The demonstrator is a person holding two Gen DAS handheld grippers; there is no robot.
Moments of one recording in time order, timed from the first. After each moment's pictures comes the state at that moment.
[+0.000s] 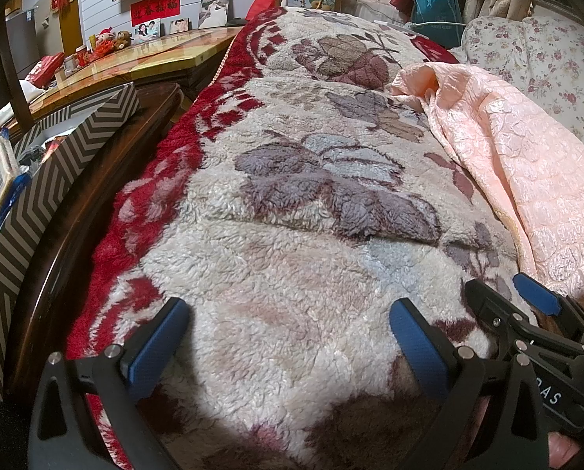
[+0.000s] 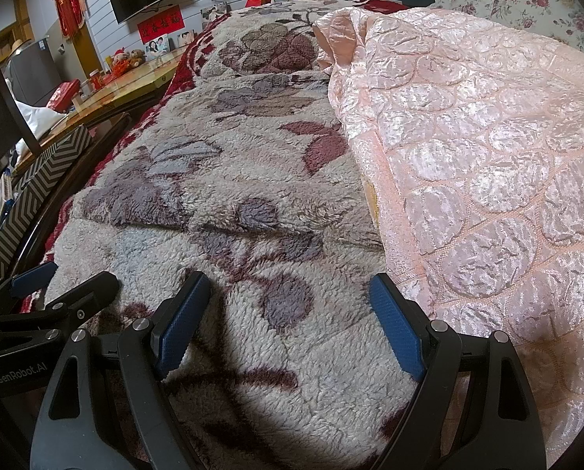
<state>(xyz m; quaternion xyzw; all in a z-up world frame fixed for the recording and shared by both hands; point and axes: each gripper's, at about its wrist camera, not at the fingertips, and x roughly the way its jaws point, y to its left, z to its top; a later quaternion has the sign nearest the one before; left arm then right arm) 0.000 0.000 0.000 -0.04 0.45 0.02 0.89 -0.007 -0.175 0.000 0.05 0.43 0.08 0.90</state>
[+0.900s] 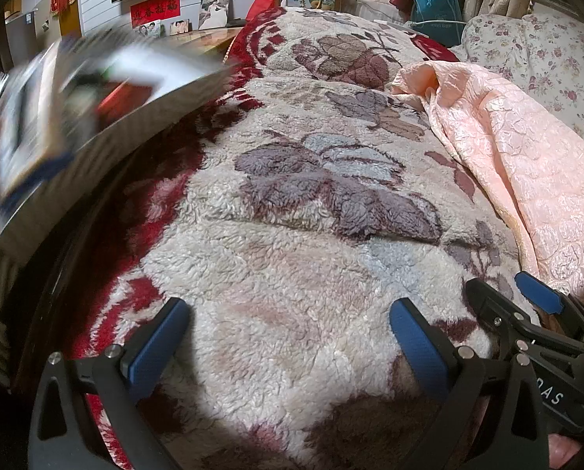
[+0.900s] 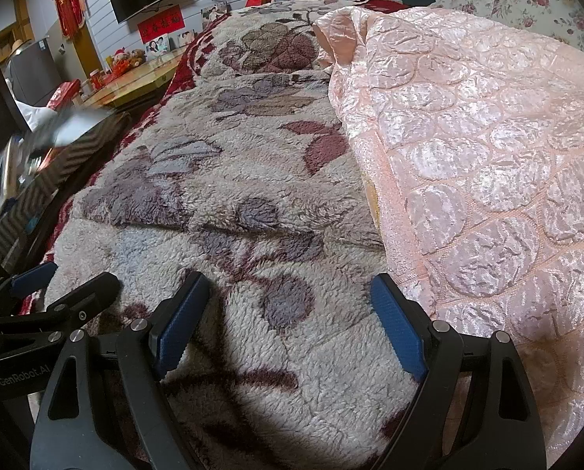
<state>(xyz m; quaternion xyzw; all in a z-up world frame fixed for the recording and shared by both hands) 0.000 0.000 0.000 -0.04 0.45 0.02 0.89 -0.006 -0.175 -0.001 0.05 0.43 0.08 0.90</state>
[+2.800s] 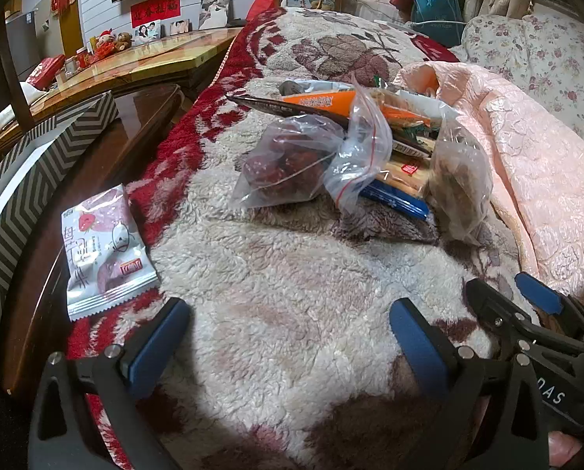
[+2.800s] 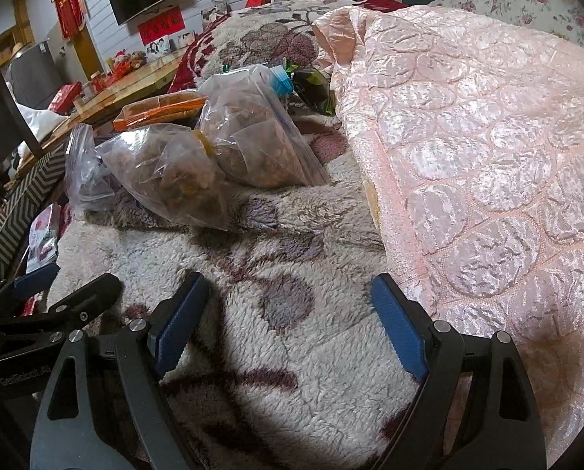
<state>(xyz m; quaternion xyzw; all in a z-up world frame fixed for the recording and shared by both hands) 0.002 -0.002 0.001 -0.04 0.45 0.02 0.89 -0.006 -0.177 -0.001 0.05 0.43 0.09 0.90</state>
